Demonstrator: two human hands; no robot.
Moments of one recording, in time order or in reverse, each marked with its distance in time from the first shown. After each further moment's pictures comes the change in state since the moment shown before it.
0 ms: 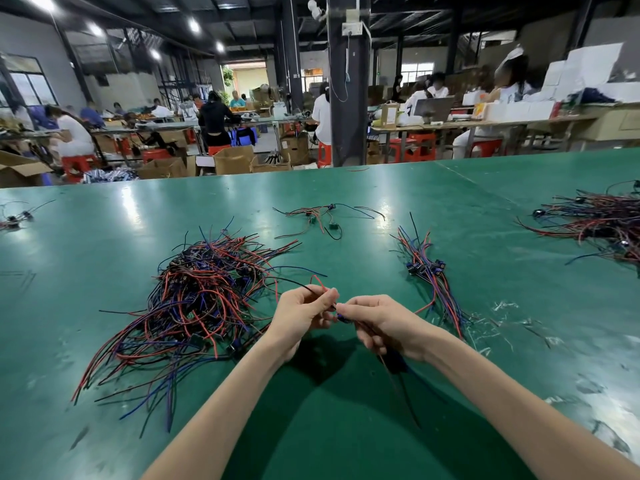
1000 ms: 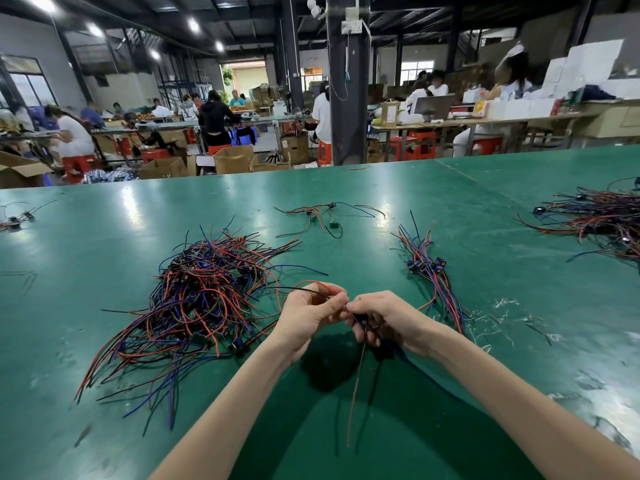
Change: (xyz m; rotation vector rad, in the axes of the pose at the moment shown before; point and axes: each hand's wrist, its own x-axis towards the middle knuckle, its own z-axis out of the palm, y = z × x) left_hand -0.009 0.004 0.009 -0.154 -0.072 0.008; right_hand -0.002 -0.006 0.000 -0.032 0.050 0.001
